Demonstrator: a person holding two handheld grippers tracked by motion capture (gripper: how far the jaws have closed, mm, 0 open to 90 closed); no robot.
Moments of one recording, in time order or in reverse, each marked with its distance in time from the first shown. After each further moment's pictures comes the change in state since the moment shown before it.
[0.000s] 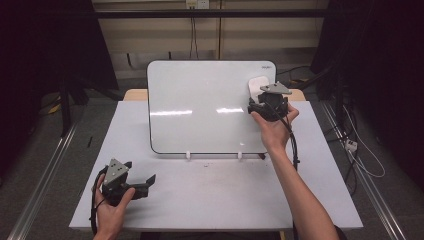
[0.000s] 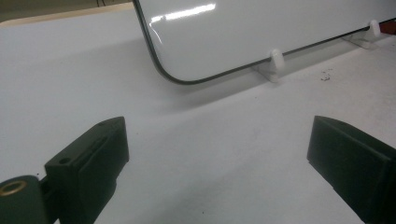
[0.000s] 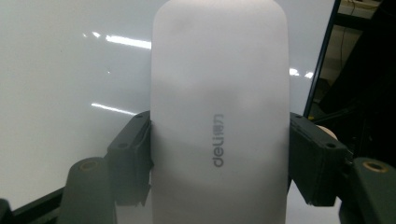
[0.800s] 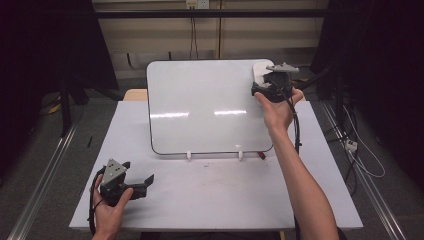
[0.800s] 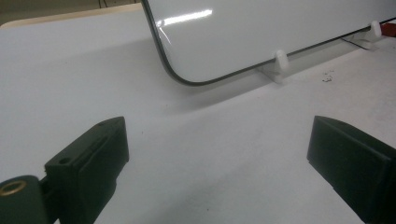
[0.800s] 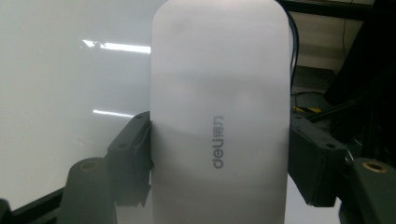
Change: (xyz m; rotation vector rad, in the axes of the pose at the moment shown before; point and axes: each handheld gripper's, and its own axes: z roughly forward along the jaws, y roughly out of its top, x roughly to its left) left arm 0.003 -0.001 -0.003 -0.010 0.004 -0.006; right arm -0.021 0.042 0.014 0.021 0.001 0.082
